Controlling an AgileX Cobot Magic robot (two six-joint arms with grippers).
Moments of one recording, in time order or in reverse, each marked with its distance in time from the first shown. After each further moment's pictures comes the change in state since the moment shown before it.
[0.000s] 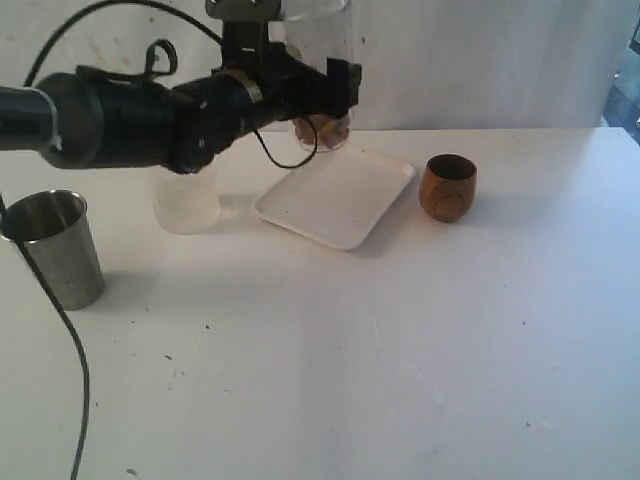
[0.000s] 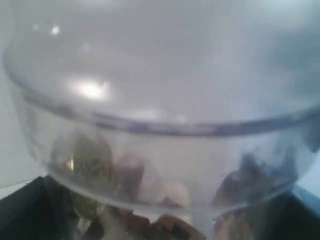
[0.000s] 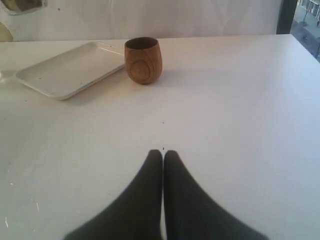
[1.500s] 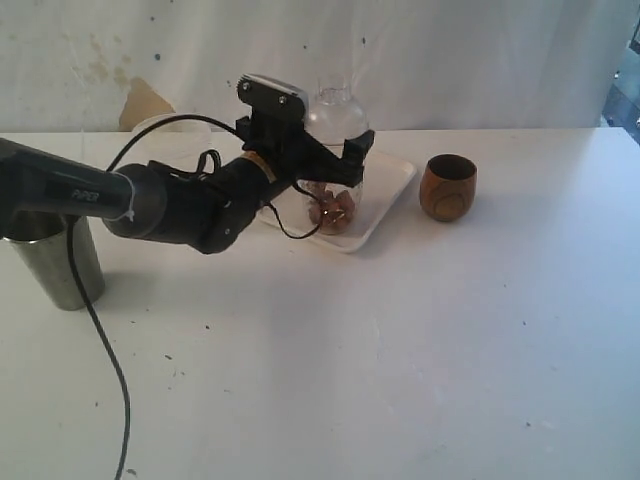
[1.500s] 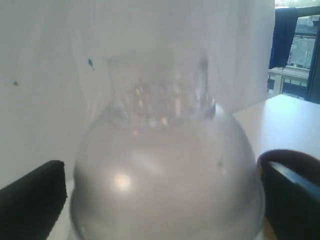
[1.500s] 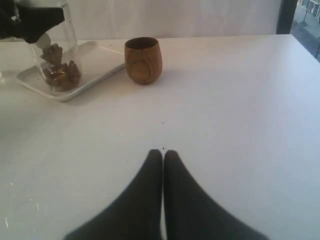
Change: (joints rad) left arm -0.002 0.227 0.031 0.039 -0.387 0.165; right arm 0.000 0.000 0.000 0.000 0.000 0.000
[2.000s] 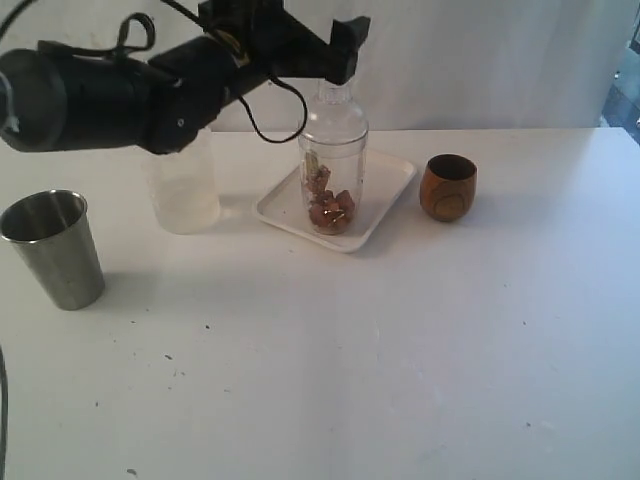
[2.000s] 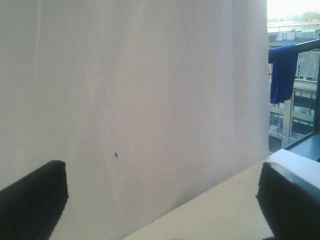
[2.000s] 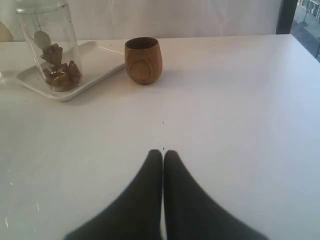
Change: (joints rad) left arm 0.000 -0.316 0.000 -0.006 0.255 0.040; right arm 0.000 0.000 0.000 0.000 0.000 0.000
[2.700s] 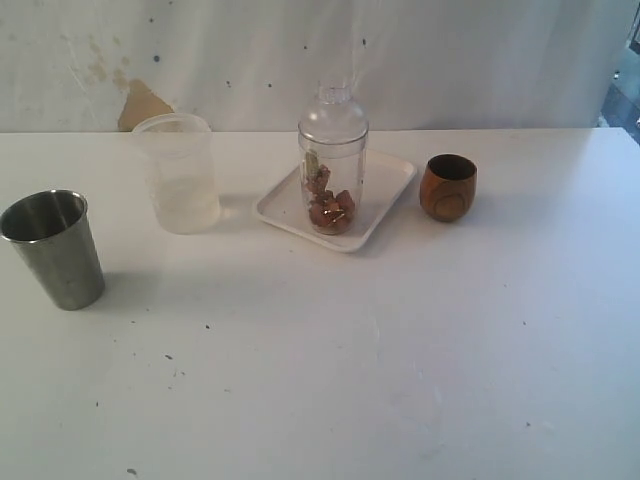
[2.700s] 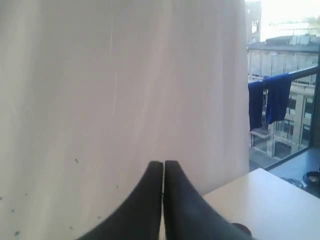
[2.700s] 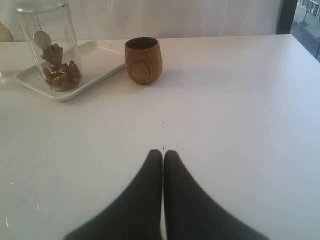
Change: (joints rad) left arm 0.000 -0.916 0.238 -0.009 0.659 -0.015; right arm 0.000 0.000 0.000 0.000 0.000 0.000
